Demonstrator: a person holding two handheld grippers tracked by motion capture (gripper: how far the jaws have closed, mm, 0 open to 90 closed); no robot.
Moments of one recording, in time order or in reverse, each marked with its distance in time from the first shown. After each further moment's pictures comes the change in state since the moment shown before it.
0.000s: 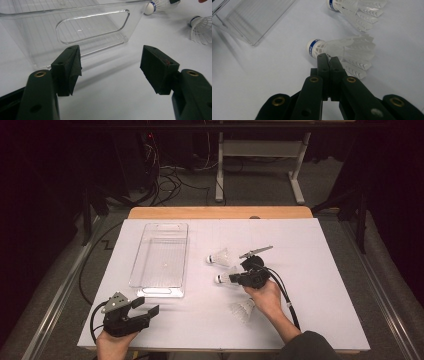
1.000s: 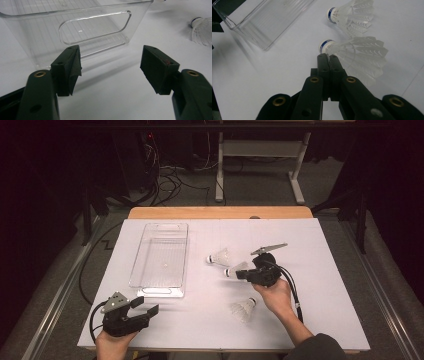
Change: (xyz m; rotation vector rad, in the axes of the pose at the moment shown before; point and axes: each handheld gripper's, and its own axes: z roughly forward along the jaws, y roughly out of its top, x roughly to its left) left arm 0.001 0.000 -0.001 -0.007 0.005 -0.002; right arm -0.009 -0.002 -0.032 -0.074 0.036 -0.001
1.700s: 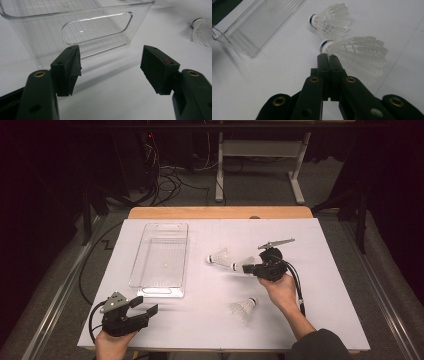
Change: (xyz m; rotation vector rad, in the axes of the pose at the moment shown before) left arm 0.001 0.000 -0.001 -0.004 0.006 0.003; right arm -0.020 0.005 -0.007 -0.018 -0.042 0.038
